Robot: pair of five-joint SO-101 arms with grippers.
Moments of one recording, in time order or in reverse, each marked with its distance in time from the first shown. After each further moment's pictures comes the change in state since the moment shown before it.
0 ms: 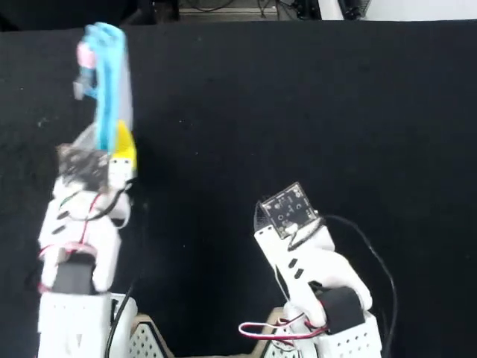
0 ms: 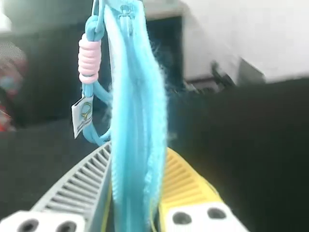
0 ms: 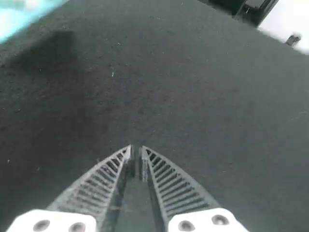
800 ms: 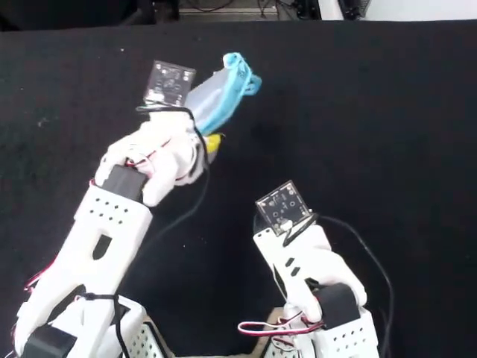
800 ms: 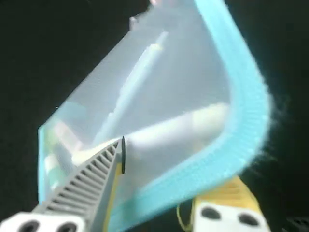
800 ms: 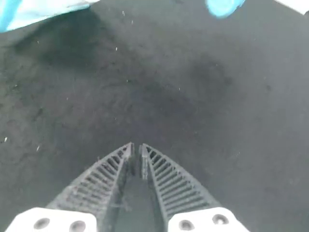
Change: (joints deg) left arm 17.4 48.7 -35.3 21.7 13.5; right arm 0.0 0.0 3.3 -0.3 -0.4
